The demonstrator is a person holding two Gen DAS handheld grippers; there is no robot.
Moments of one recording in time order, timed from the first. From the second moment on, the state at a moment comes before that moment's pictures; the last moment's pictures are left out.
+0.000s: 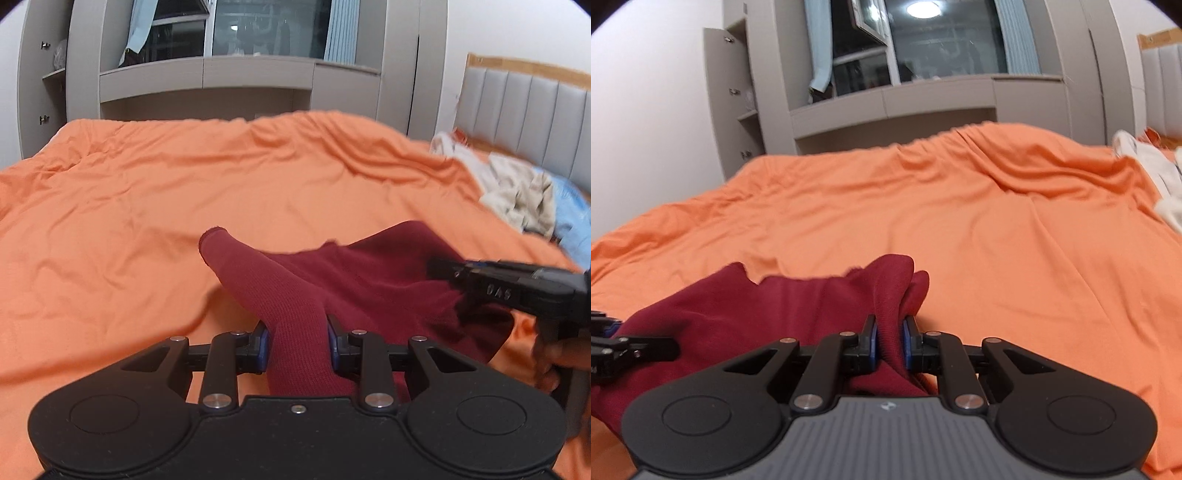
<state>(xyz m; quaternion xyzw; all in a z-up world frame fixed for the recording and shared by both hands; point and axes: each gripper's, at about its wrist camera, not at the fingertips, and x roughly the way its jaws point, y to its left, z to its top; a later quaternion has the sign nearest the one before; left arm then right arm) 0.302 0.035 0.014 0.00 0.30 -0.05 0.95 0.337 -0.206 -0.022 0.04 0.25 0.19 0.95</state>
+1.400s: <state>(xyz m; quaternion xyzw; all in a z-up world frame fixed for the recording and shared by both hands) 0.293 0.066 -0.006 -0.07 0.34 0.00 0.94 0.289 -0.223 -0.006 0.01 0.26 0.18 0.95</state>
